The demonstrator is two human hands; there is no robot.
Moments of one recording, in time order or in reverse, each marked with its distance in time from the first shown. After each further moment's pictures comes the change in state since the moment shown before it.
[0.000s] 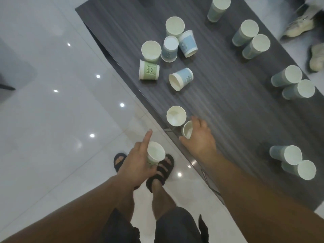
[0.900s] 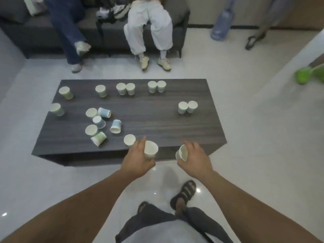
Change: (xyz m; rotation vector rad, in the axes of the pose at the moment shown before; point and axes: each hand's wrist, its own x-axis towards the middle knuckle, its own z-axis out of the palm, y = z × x) left_hand -0.156 0.137 -0.133 0.502 -0.229 0.774; right_hand -0.374 -0.070 -0.058 0.393 0.501 0.539
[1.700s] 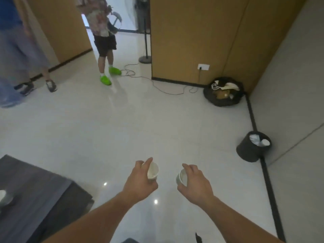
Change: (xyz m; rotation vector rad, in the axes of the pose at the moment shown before) left_hand -0.243 0.436 0.345 0.249 -0.649 1.003; right_hand -0.474 0.390 -0.059 0.291 0.512 0.966
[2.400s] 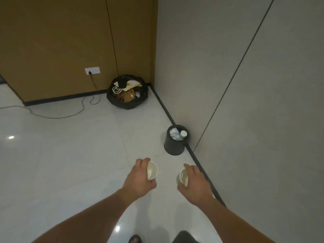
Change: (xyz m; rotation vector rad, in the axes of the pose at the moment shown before) left_hand 0.362 0.298 0.194 0.131 -0.439 0.520; right_hand 0.145 0.297 -0.166 0.137 0.249 0.668
